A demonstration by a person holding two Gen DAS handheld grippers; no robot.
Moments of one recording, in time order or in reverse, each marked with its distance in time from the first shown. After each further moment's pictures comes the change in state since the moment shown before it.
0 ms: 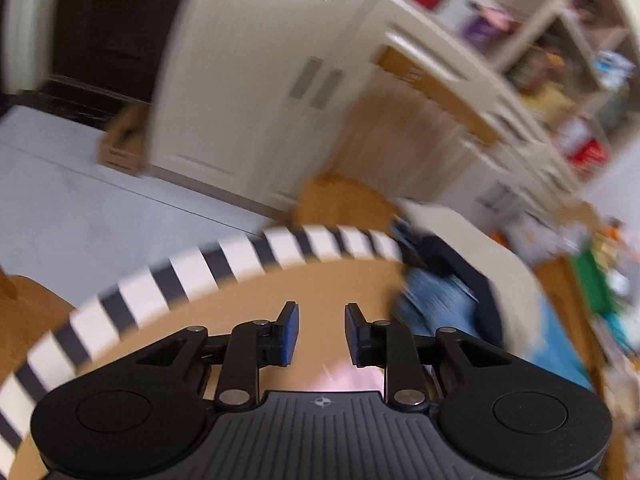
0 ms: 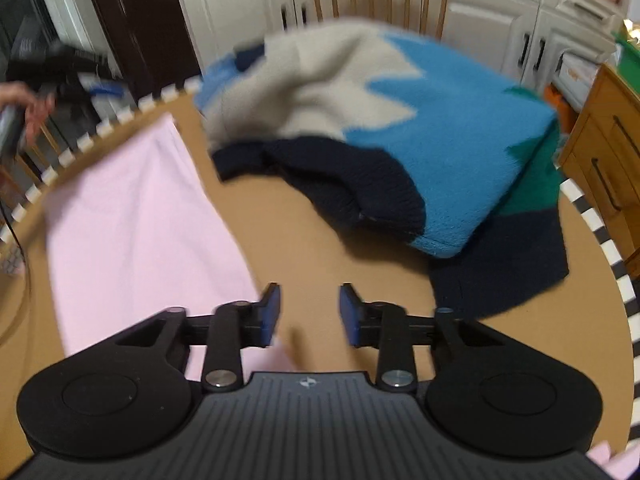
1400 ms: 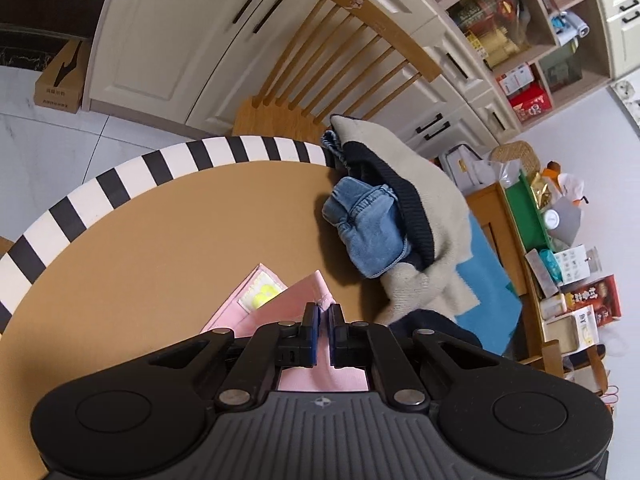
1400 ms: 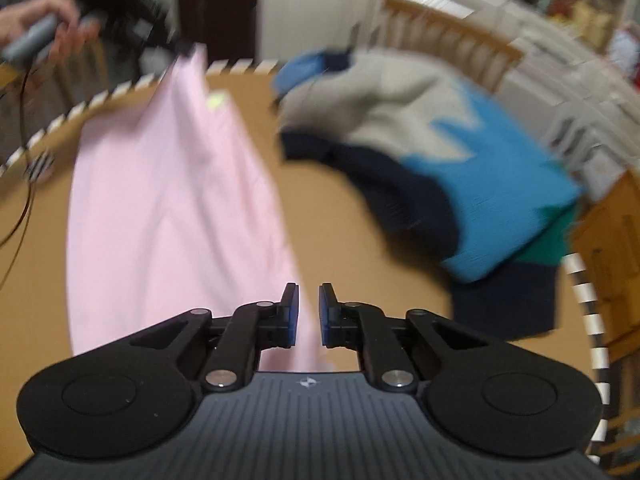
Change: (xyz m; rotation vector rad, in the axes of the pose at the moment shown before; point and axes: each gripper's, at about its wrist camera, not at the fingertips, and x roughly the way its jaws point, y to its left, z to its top) left arm 0.000 -0.009 -0.002 -0.013 0.215 -0.179; right arm 0.001 0.037 -0.018 -0.321 0.023 -0.043
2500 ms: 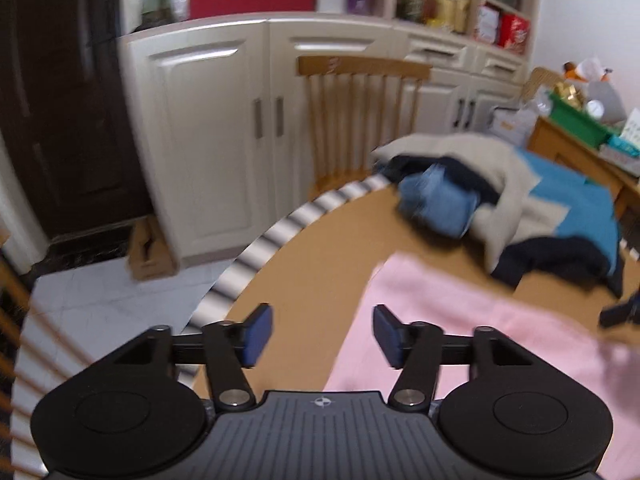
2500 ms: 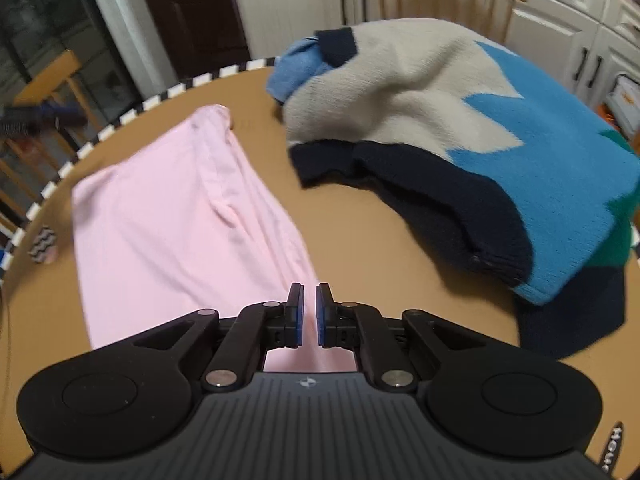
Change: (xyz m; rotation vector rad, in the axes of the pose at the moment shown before) left arm -0.053 -0.026 -0.073 0.541 -0.234 0.382; right arm 0.028 -0.008 0.054 0.217 0.043 0.068
